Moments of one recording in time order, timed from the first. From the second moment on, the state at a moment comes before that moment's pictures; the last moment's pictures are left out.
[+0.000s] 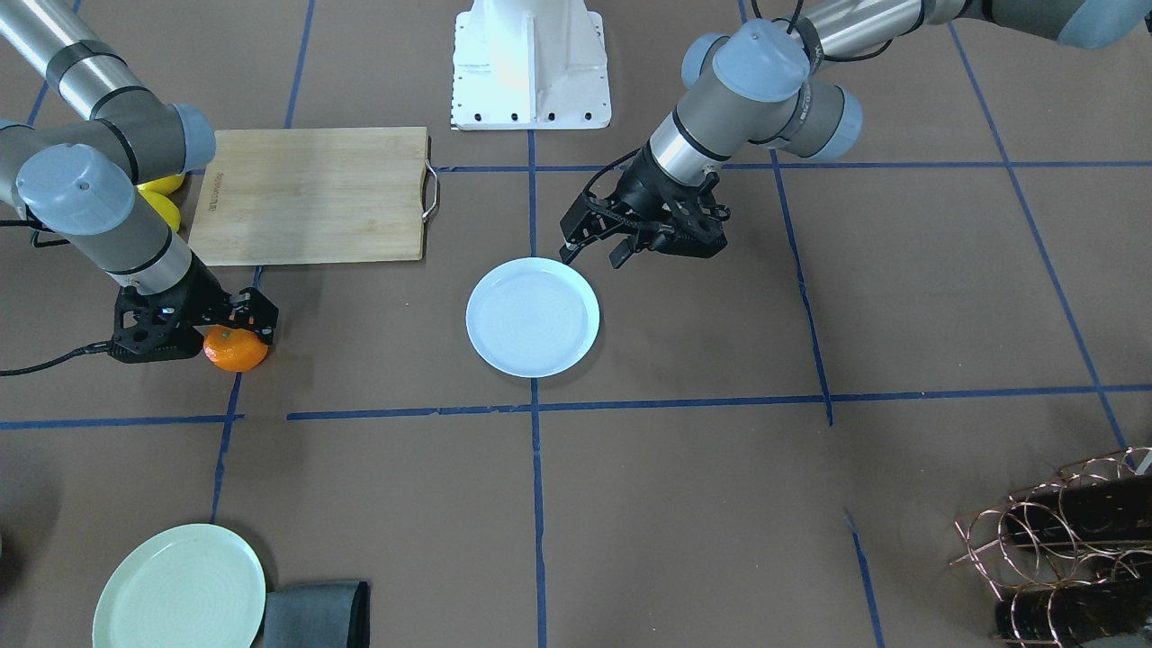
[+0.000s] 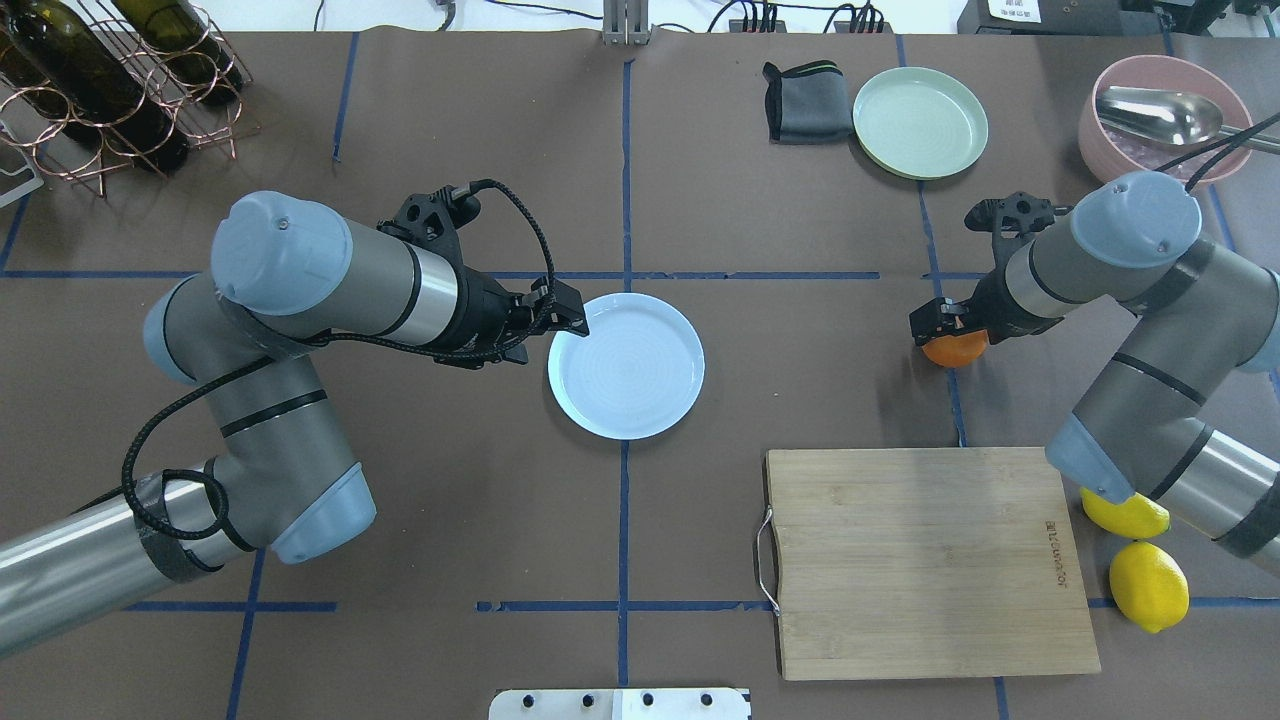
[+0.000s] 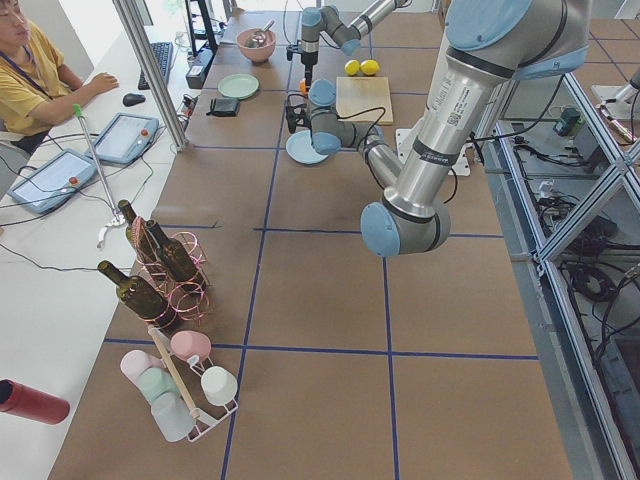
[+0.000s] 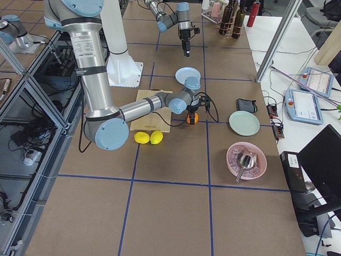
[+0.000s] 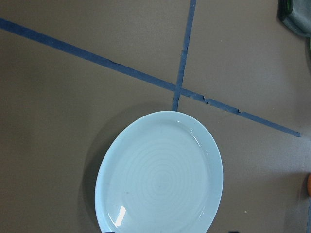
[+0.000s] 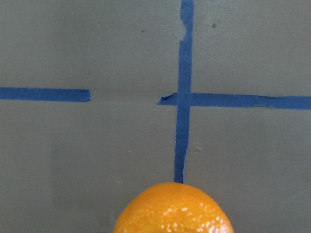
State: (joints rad) left arm -0.60 -2.11 -1.68 -2.22 -1.97 -1.60; right arm 0.80 -1.36 1.62 -1.13 2.05 0.96
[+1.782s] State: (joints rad) left arm -0.89 -1.96 -1.83 -2.42 -2.26 -1.59; right arm 0.52 -0.85 1.45 -1.15 1.82 1.52
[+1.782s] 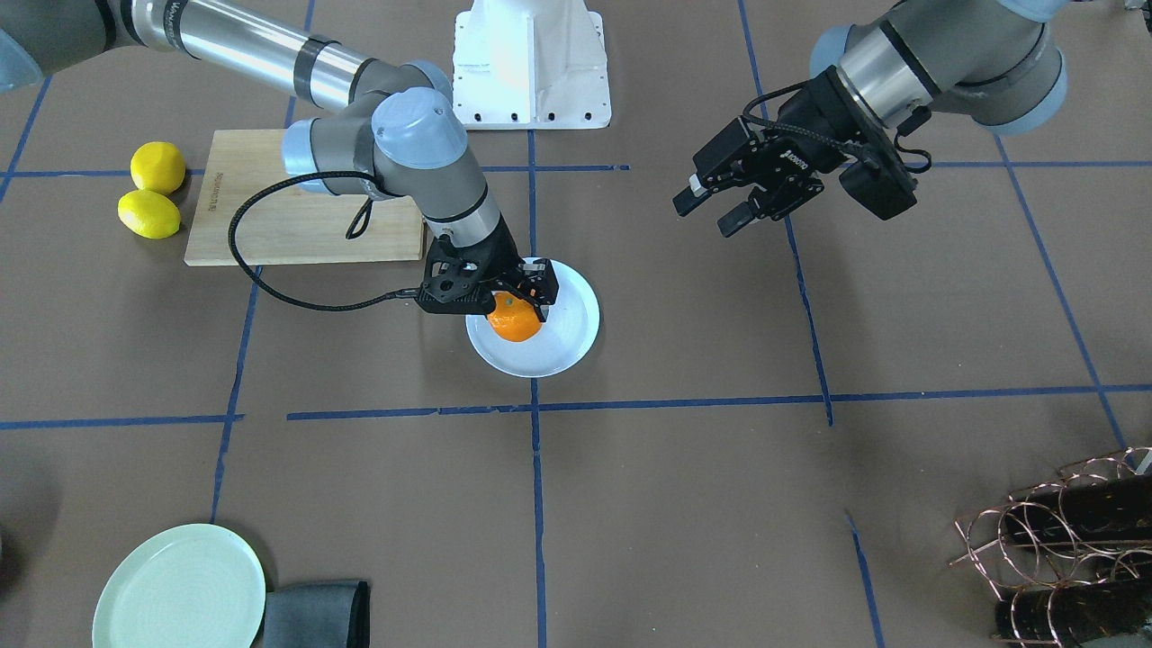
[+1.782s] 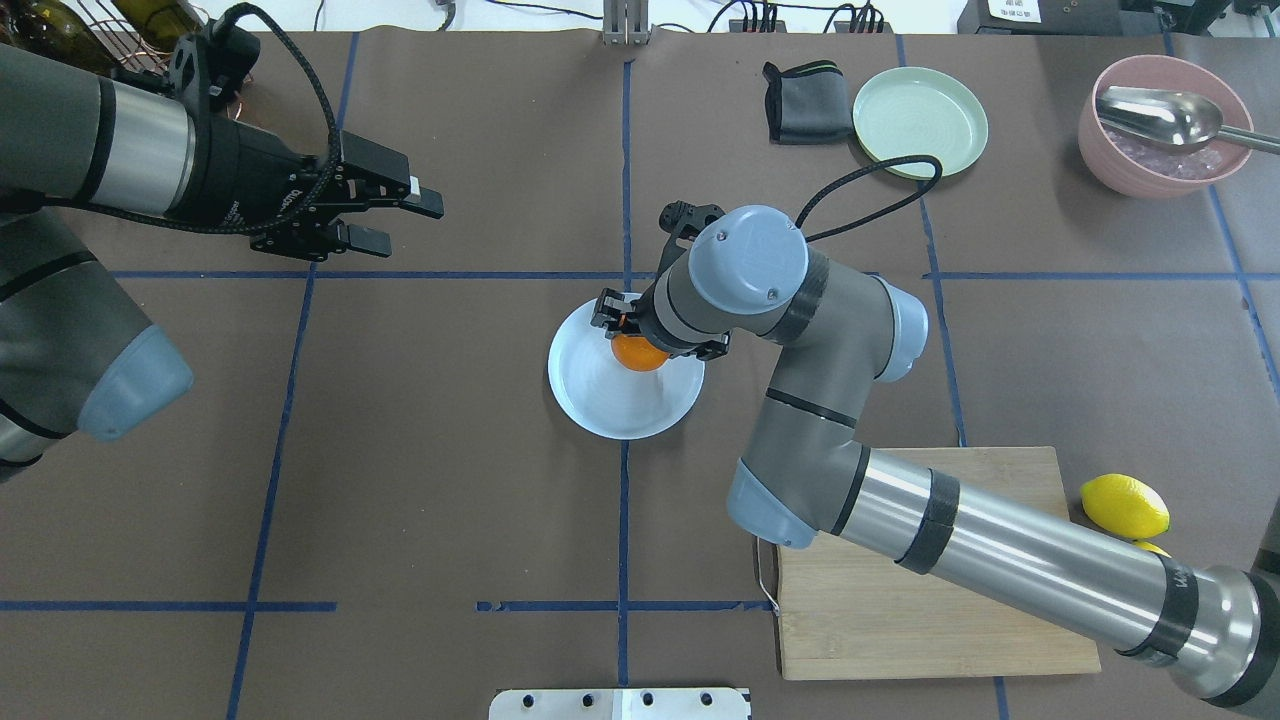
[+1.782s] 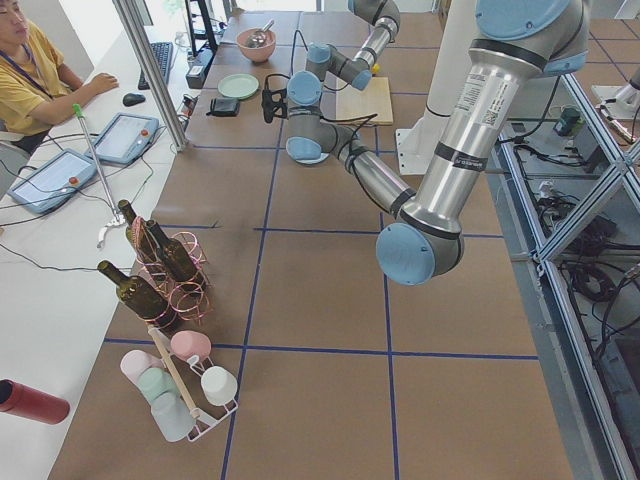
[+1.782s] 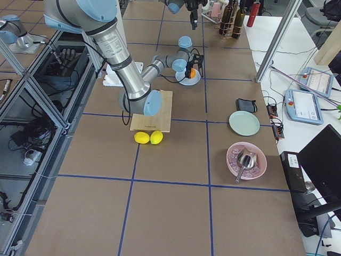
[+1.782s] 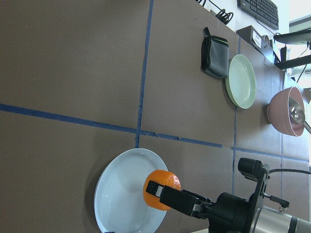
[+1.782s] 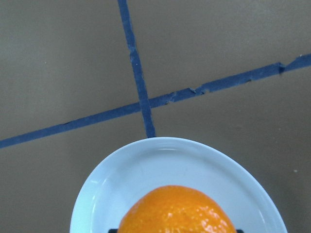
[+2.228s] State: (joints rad) left arm -0.89 -1.95 -1.82 -2.43 -2.26 -1.59; right arm 0.50 -0.84 1.42 -1.15 1.79 1.52
